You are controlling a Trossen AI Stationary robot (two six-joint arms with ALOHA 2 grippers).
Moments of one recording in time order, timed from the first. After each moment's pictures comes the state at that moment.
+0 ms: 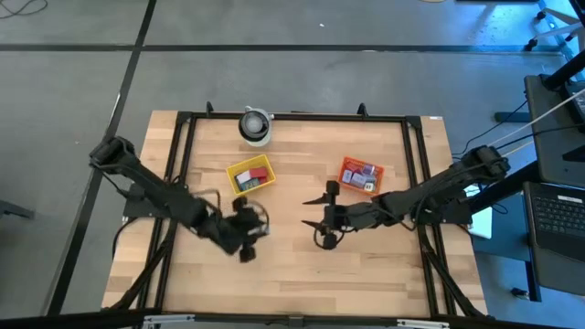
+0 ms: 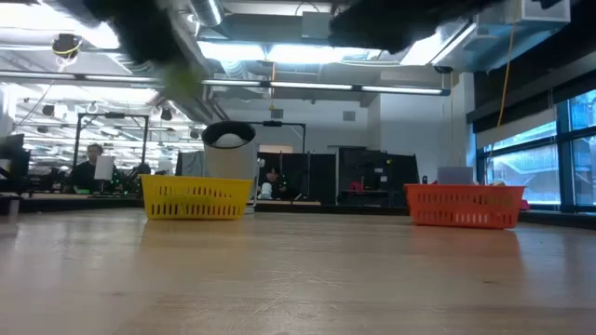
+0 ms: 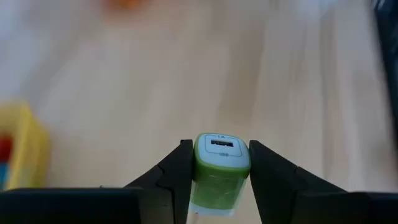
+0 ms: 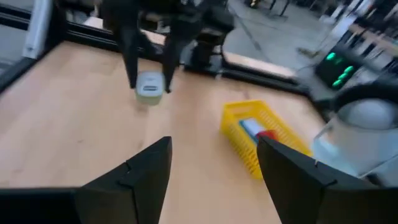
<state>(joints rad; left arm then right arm) -0.56 1.42 0.94 -0.42 -0.53 -0.65 0.41 1.49 0.82 0.31 0.48 -0.08</state>
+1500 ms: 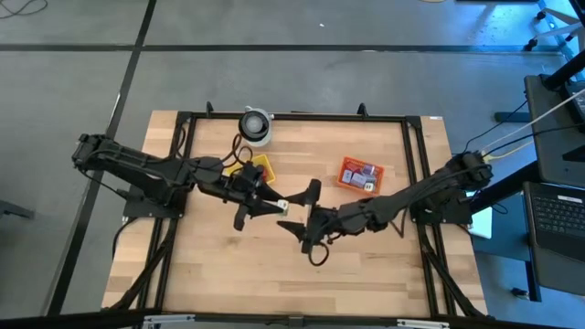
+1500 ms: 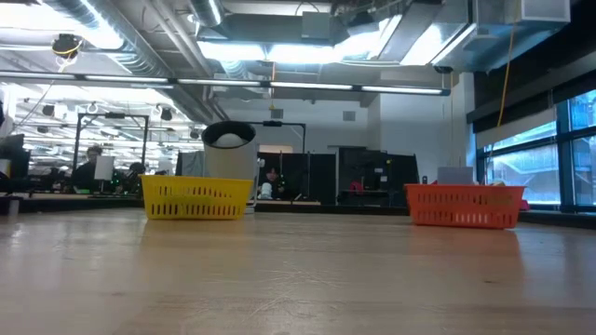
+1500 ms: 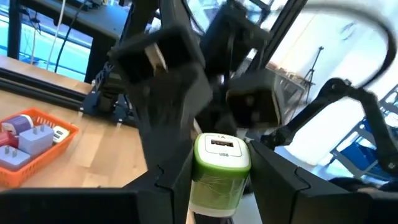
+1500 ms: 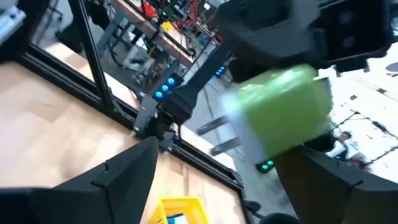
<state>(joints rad) -0.20 1.18 0.94 0.18 0.01 -0.47 0.41 1.66 1.13 0.46 0.54 -0.66</state>
